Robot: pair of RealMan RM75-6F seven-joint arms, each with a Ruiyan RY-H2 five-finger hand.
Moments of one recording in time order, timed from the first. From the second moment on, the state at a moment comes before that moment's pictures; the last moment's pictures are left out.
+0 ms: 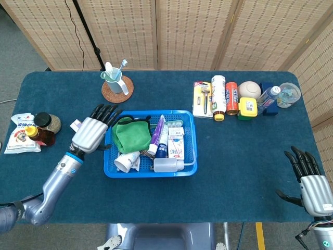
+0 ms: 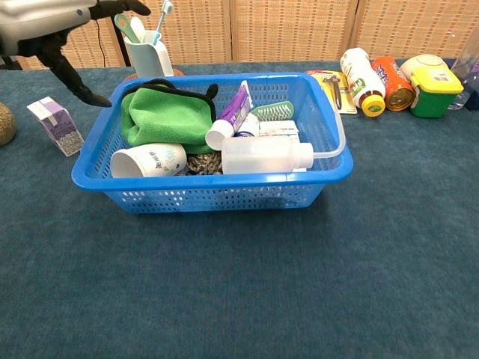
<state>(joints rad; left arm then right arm) -0.72 -1.32 -0.20 -1.66 1.24 1.04 0.36 0.06 -1.08 0.04 -1.60 -1.63 1.58 0.17</state>
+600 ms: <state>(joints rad) -0.82 -1.46 -0.18 -1.60 1.03 0.96 0.58 0.06 -1.08 0.04 -1.60 -1.62 1.57 0.19</state>
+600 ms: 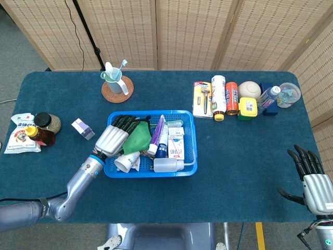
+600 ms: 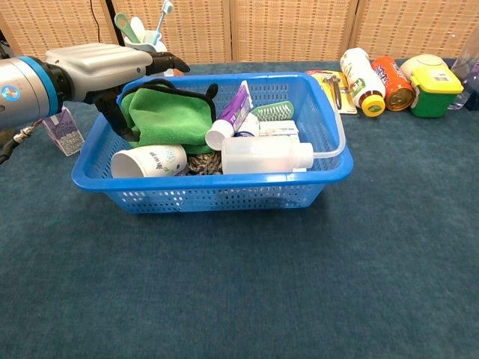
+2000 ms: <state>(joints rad) -0.77 -1.36 -0.19 -1.67 1.21 1.21 0.54 0.06 -1.07 0.03 -1.61 -1.64 1.59 0.20</state>
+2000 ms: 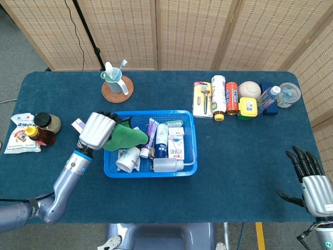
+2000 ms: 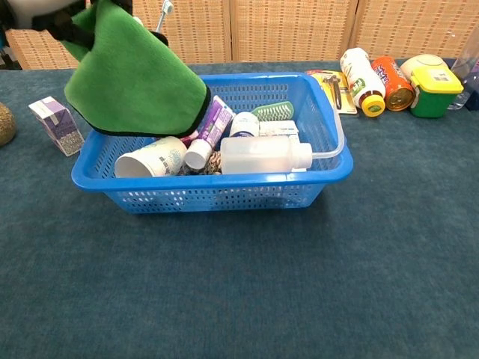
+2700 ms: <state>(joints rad) -0.53 -1.03 -0.15 -1.68 1.34 1.34 0.25 0.05 -1.07 0.02 -1.62 -1.69 1.61 0.18</state>
